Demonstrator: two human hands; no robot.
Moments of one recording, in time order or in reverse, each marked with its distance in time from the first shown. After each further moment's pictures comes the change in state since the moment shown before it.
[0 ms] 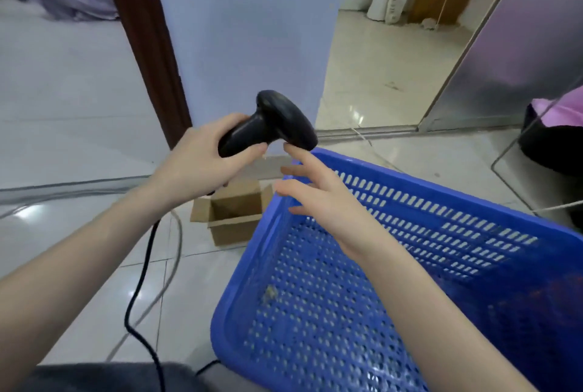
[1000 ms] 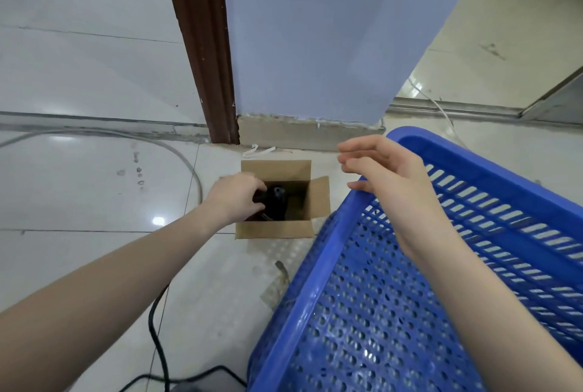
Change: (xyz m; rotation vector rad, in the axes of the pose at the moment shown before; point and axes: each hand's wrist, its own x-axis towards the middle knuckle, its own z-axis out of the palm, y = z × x) left_hand 0.054 -0.277 0.103 0.699 -0.421 -0.271; right_hand 0.138 0.087 0.021 -0.047 0.120 0.041
